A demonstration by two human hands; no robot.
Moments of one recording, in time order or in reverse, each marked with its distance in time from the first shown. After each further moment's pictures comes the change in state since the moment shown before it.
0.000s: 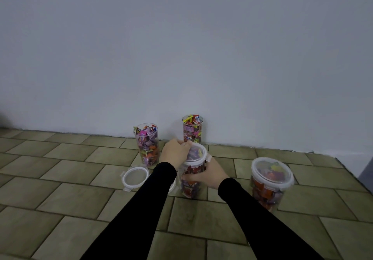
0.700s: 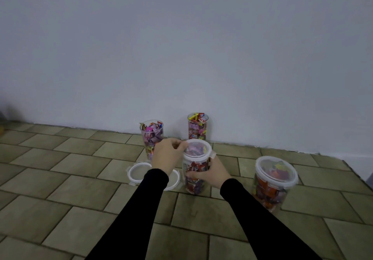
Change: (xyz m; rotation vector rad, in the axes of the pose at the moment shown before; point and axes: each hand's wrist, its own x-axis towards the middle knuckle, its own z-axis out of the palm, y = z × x) left_hand -0.033 -0.016 -0.026 -0.007 0.176 0.171; right_hand -0.003 0.011 0.007 -0.033 0.047 0.074
